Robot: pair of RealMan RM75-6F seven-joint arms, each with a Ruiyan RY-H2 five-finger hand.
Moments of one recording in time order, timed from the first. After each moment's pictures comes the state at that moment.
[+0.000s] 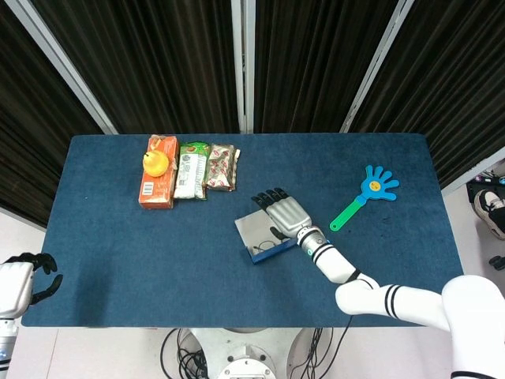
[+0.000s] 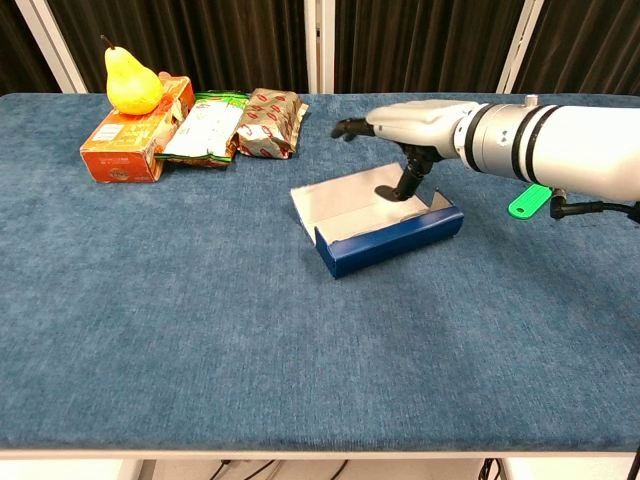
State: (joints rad) left arm -0.06 -1.11 -0.03 -1.60 1.48 1.49 0.02; right arm 0.98 -1.60 0.18 -1.38 -0.93 0.72 -0.38
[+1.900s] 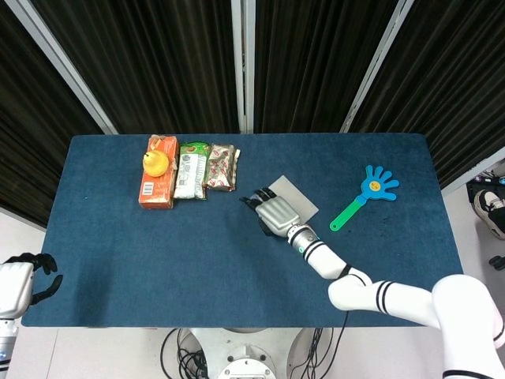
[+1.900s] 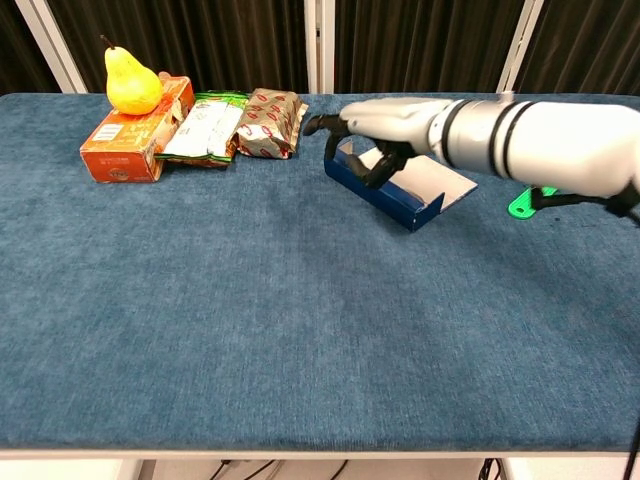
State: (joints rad) left arm -0.06 -1.11 -0.03 -1.60 1.49 1.49 0.02; right arm 1.01 -1.67 0.22 -1.26 -1.01 0.65 -0.28
